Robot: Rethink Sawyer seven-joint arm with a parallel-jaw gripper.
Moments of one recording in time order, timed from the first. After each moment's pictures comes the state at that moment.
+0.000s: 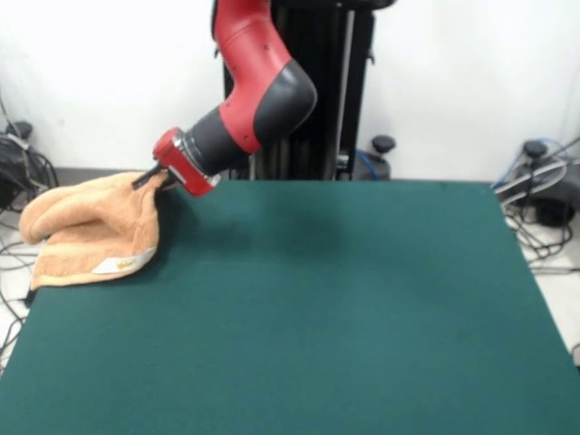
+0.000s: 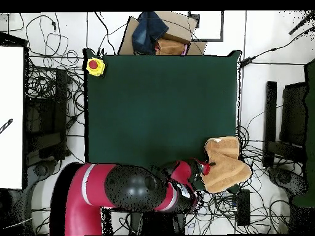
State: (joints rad) arm 0.05 0.11 -0.43 1.93 0.88 -0.67 1.13
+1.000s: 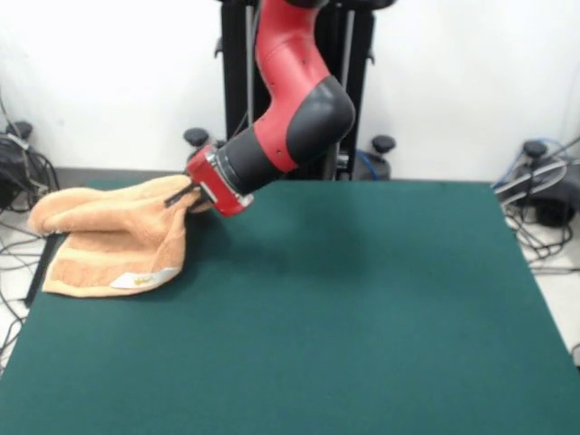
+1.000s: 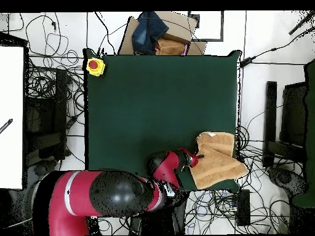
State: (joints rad) arm 0.12 0.03 -0.30 1.94 1.14 -0.67 1.13
